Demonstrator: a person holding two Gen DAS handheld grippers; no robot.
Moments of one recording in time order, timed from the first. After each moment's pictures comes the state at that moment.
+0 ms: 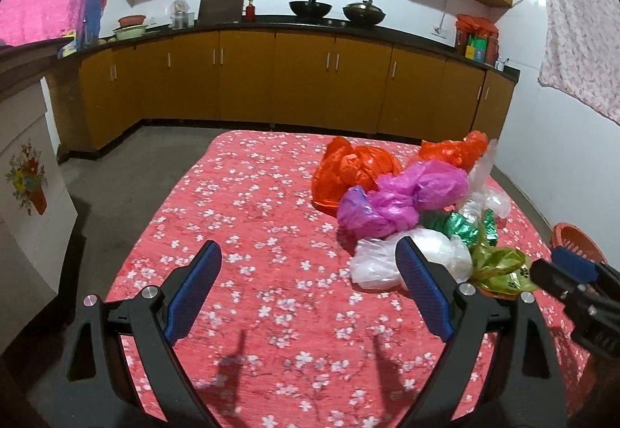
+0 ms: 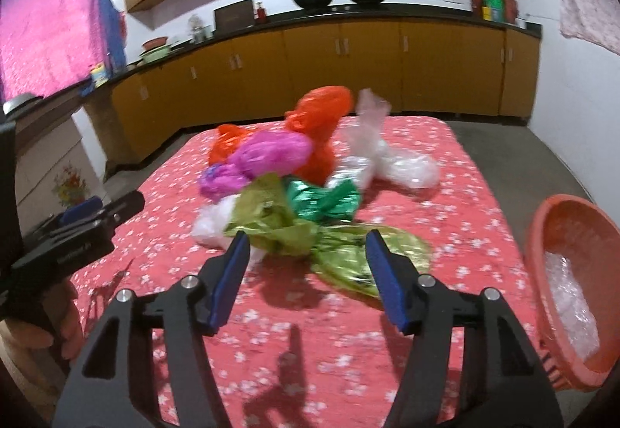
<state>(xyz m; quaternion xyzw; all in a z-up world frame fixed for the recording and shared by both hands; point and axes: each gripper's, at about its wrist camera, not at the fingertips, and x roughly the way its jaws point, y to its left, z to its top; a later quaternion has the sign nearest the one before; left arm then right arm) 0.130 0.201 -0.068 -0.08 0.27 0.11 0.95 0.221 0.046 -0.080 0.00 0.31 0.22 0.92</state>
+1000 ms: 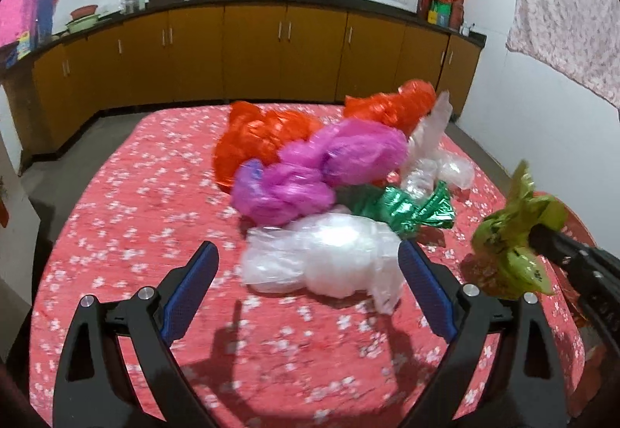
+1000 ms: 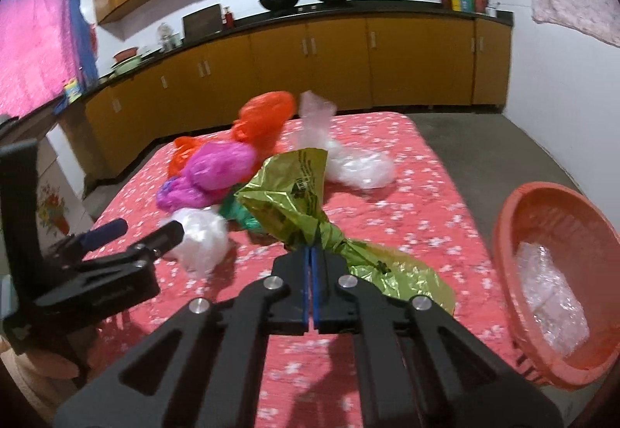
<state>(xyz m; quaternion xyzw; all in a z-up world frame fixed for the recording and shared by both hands) 0.186 0.142 -0.089 -0.06 0.33 0.03 0.94 0.236 0.008 -0.077 0.03 0.32 0.16 0.93</state>
